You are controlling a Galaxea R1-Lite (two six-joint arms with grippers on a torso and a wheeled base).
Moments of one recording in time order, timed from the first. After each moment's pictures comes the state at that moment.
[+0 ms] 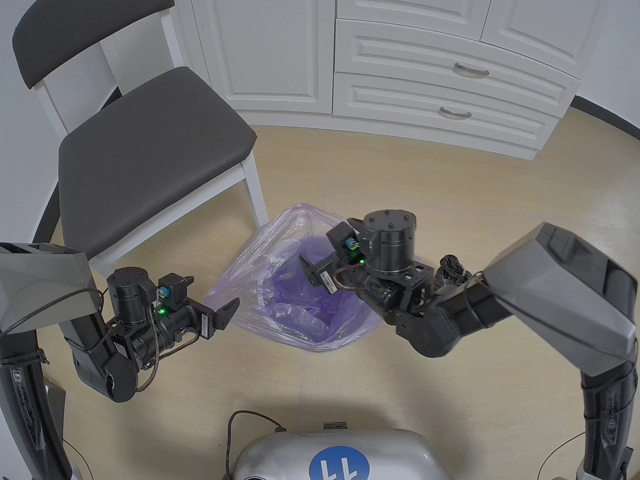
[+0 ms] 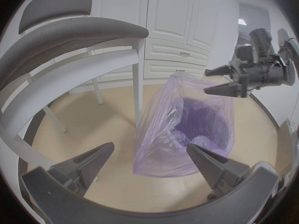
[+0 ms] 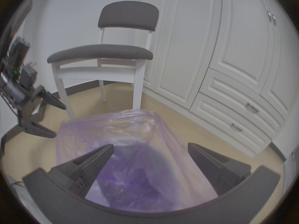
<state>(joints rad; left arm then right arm) -0.22 2.17 -0.50 -1.42 -0.16 0.16 0.69 2.34 -1.37 -0.87 -0.27 -0.39</state>
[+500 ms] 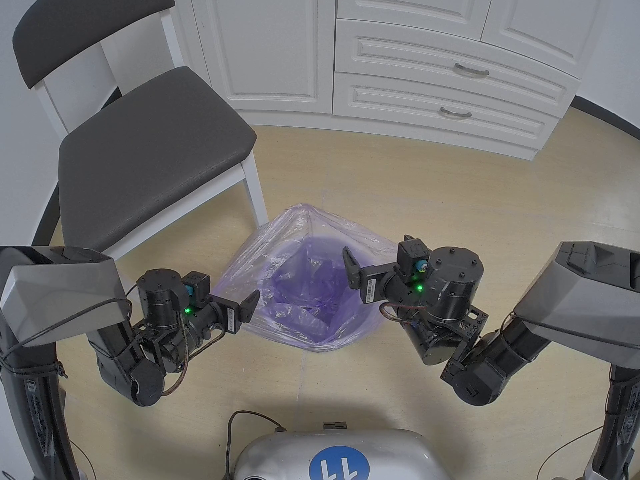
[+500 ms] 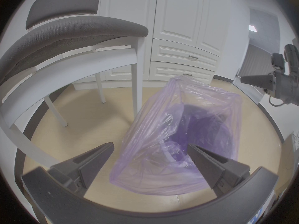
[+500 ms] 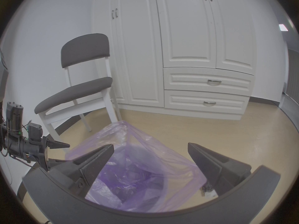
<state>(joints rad) -0.34 2.22 -0.58 -1.43 0.04 0.04 0.70 2.20 -0.88 -1.39 -0.46 -0.05</state>
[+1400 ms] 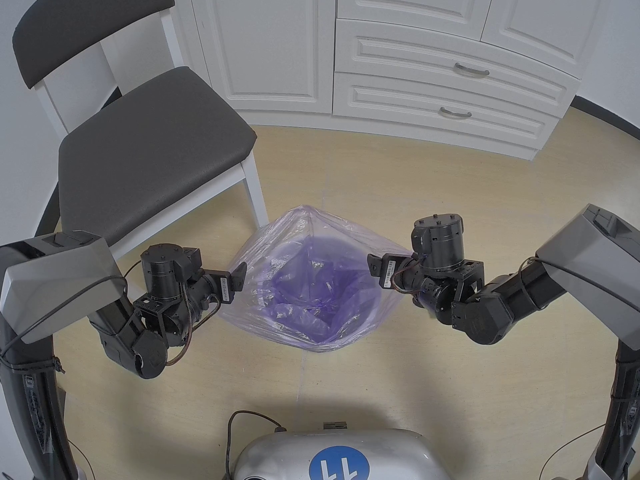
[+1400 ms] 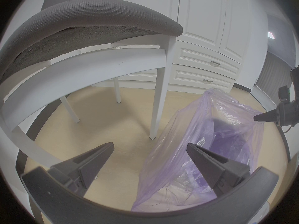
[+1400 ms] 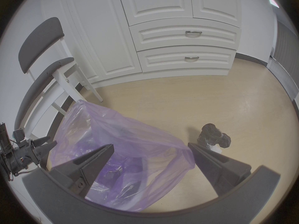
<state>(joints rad) -0.30 2.22 -0.76 -1.26 0.16 -0.05 0.56 2.19 -1.13 -0.70 -0.40 0.34</state>
